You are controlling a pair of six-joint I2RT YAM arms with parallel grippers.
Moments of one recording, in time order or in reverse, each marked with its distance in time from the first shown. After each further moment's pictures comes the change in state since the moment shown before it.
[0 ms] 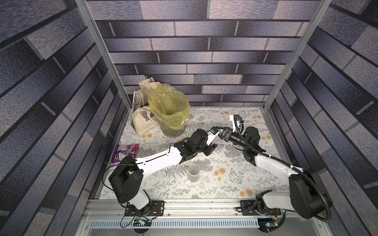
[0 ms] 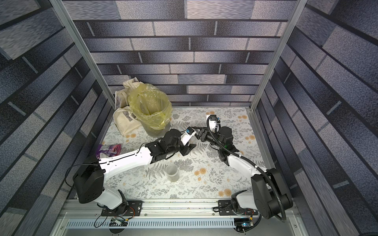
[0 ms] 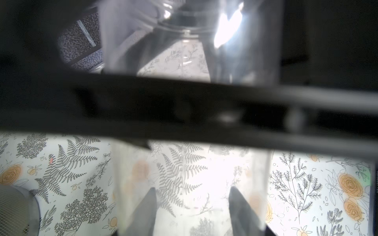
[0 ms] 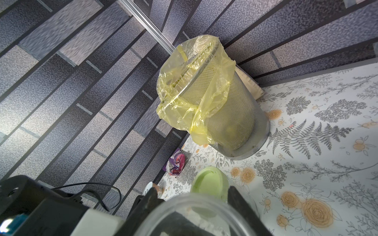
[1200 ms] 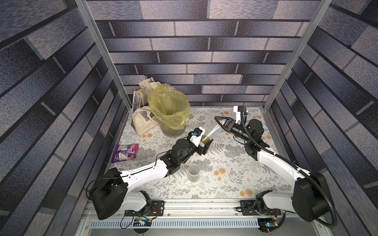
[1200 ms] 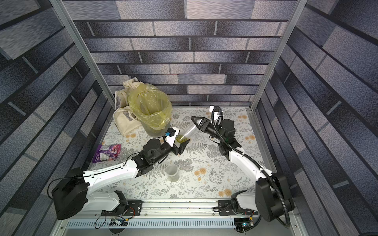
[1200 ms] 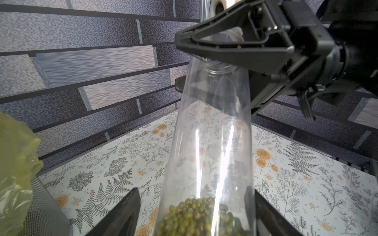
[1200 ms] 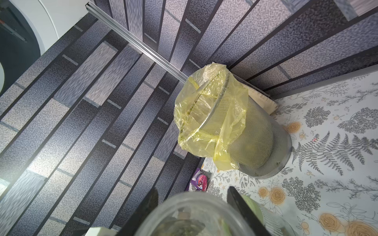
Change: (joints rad) left arm 0.046 -0.243 -0.394 0.630 -0.072 -0.051; right arm 0.001 -0.030 0.161 -0.111 0.049 0.206
